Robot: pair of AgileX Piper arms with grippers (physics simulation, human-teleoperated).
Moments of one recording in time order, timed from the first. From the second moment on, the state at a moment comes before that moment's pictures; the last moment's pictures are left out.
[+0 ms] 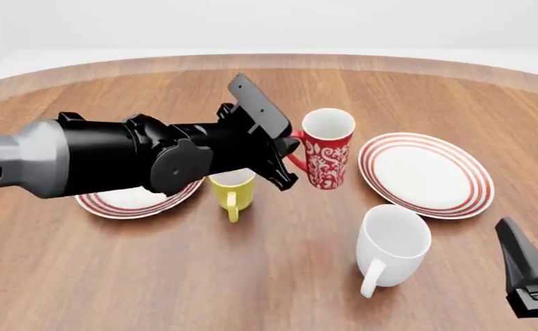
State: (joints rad) left arm -0.75 1.63 -1.02 -0.07 0.31; right arm 0.06 0.02 0.00 0.00 -0.09
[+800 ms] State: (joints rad) left arm -0.49 1.49 -1.04 -0.01 0.27; right arm 0.07 0.00 0.00 0.02 -0.11
